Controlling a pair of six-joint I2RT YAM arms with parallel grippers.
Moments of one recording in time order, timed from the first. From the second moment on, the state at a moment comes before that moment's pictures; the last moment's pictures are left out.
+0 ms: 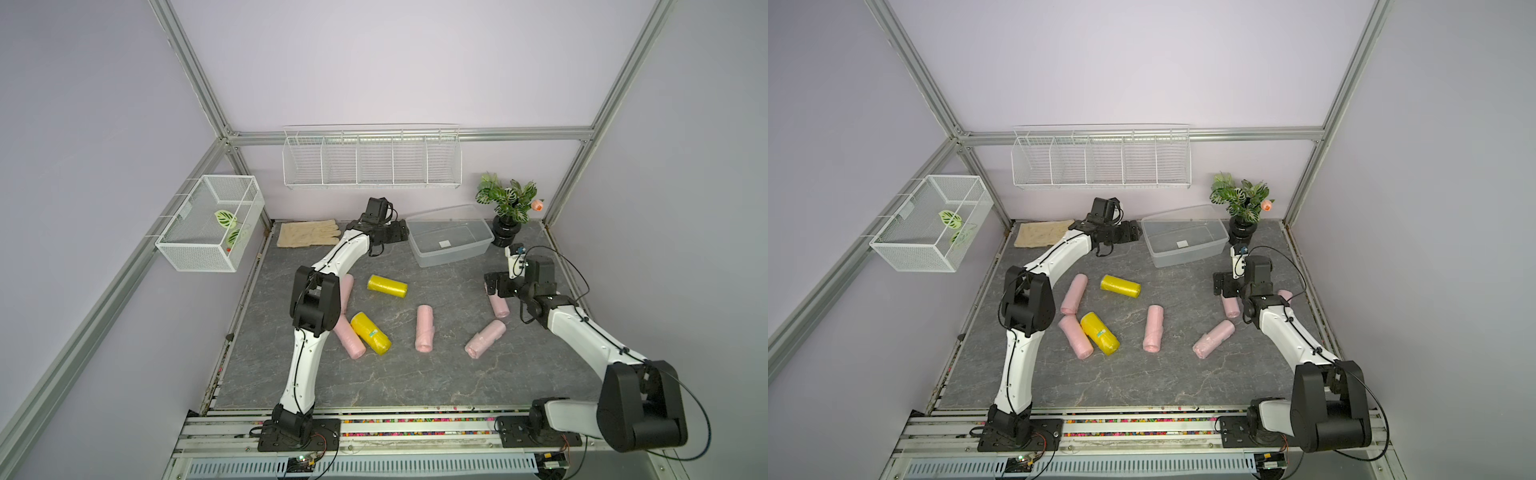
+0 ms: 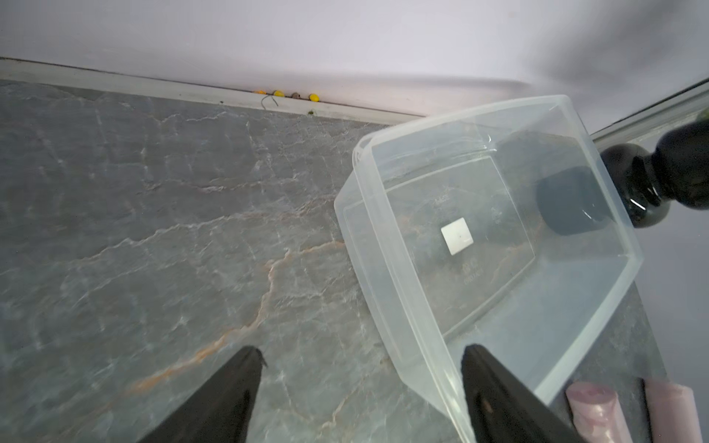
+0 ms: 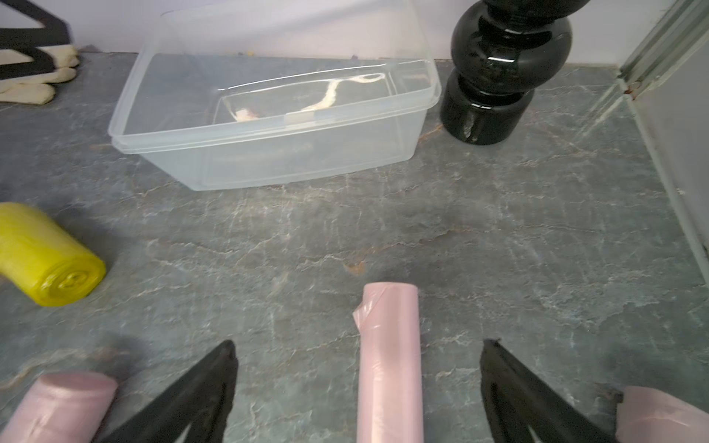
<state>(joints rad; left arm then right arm) -0.45 2.37 2.15 -0.51 0.20 -0.42 0.07 1.29 0.77 -0.12 -0.14 0.01</state>
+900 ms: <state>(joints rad) -0.53 2.54 2.33 -0.61 0.14 -0.41 0.07 1.21 0.71 -0.24 -0.24 0.01</state>
